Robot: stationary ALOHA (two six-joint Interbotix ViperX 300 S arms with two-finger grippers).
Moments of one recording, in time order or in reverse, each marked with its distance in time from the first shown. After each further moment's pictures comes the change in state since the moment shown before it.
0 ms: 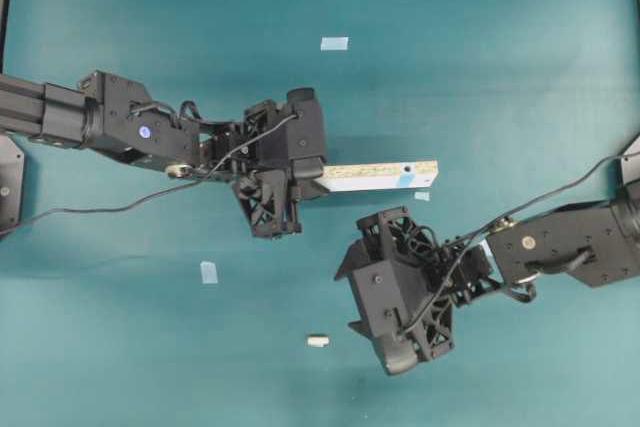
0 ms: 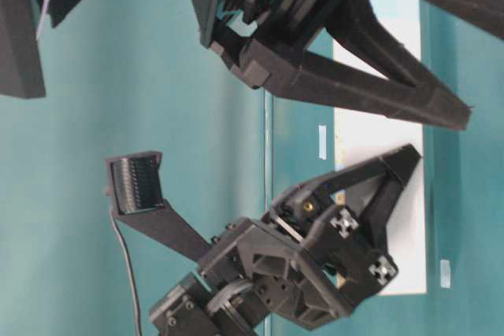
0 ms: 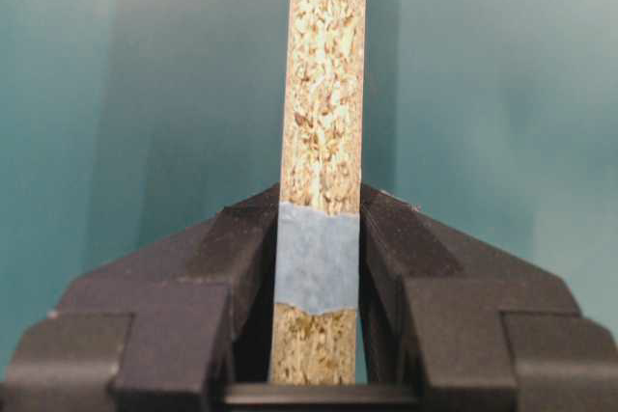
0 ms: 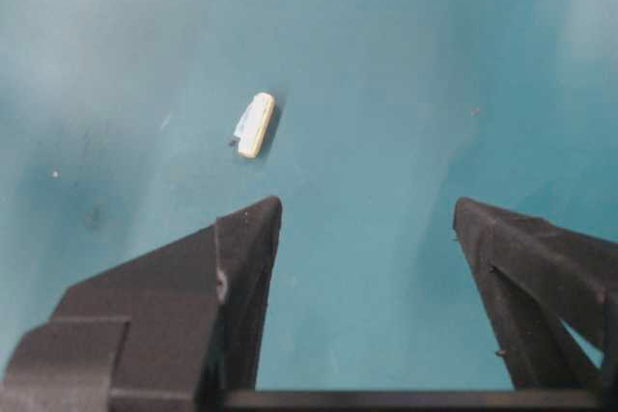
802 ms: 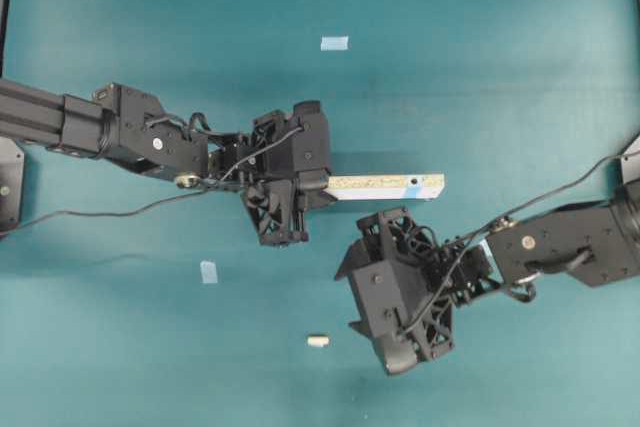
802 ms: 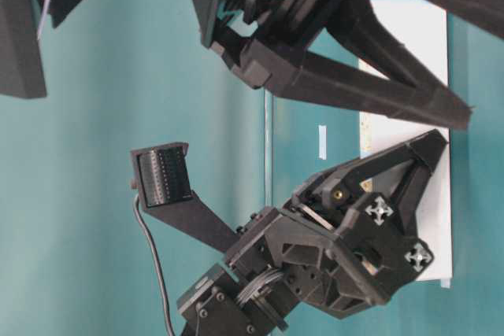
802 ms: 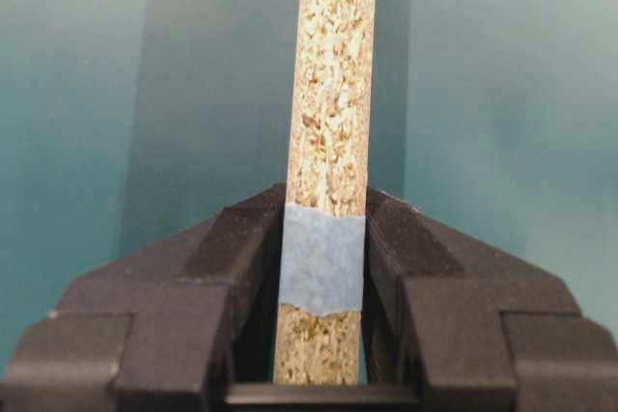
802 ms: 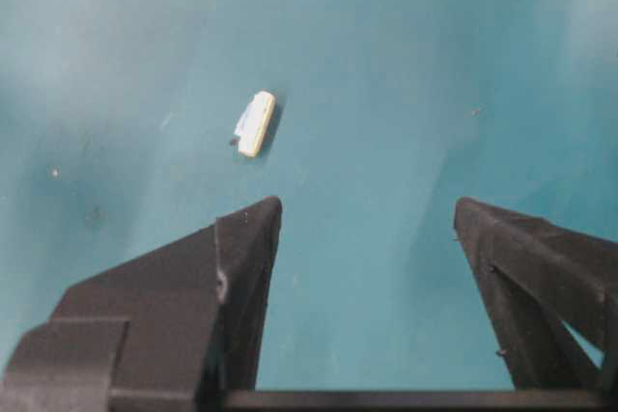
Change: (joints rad) left arm -0.021 0.060 -0.021 0.000 -0.072 0.000; right arm 0.000 0.002 0.000 0.000 0.000 0.000
